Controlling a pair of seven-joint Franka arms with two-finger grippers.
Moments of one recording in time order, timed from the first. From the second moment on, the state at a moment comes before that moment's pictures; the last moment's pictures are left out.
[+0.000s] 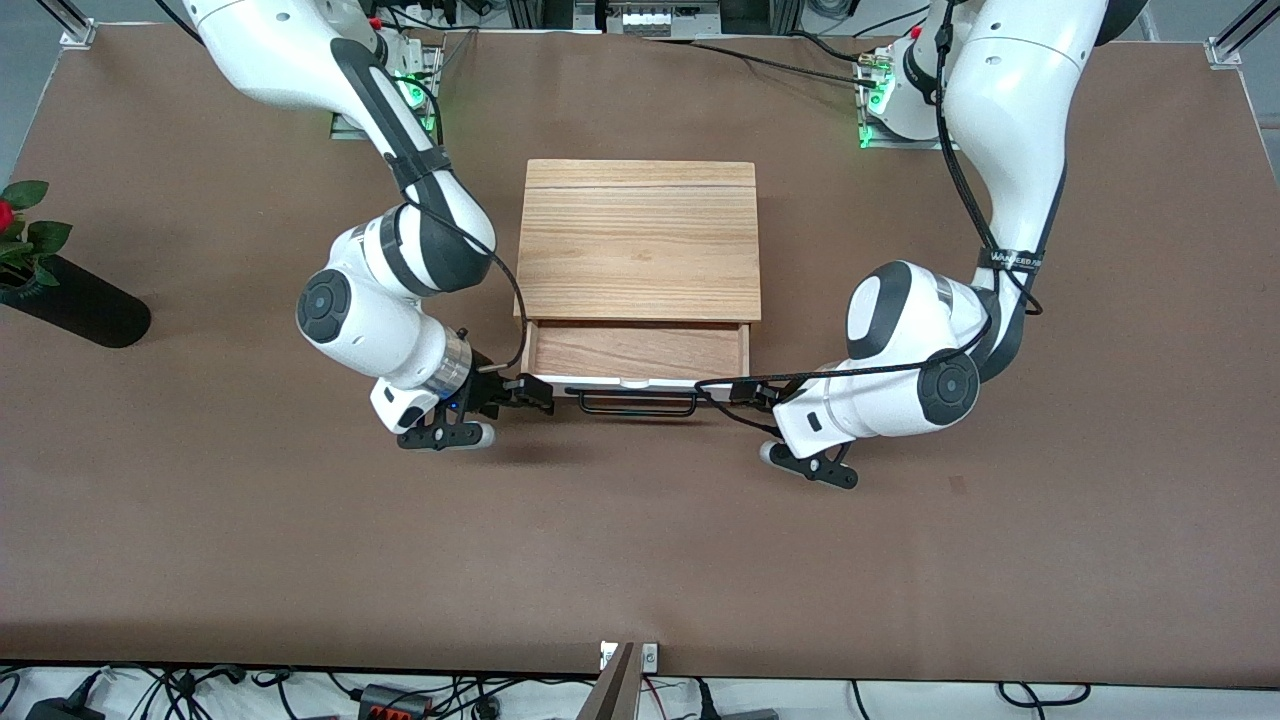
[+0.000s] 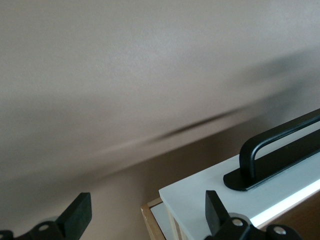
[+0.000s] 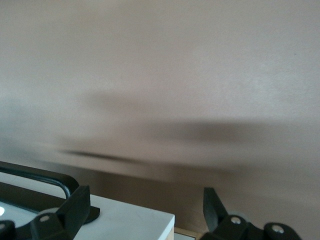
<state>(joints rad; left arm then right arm) -0.32 0.72 -0.06 -1.34 -0.40 1.99 0.05 0.41 0.59 0.03 -1.60 0.43 2.38 0.17</state>
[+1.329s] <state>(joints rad) -0.34 0.73 -0.10 -1.39 -0.44 1.82 0.05 0.45 0.59 0.04 -1.62 0.43 2.10 0.17</state>
